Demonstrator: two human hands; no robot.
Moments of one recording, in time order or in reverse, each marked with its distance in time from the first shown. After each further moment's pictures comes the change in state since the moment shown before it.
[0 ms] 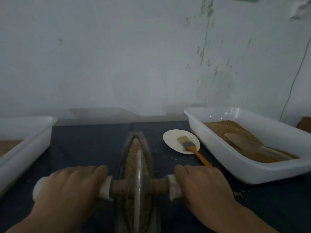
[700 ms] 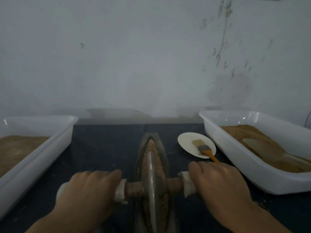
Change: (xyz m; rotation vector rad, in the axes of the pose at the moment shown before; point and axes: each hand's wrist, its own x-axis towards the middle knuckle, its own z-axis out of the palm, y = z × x) left_hand -0.003 0.002 -0.011 0.040 -0.402 -0.174; right_hand 0.015 -0.004 -0.010 -0.025 -0.001 -0.012
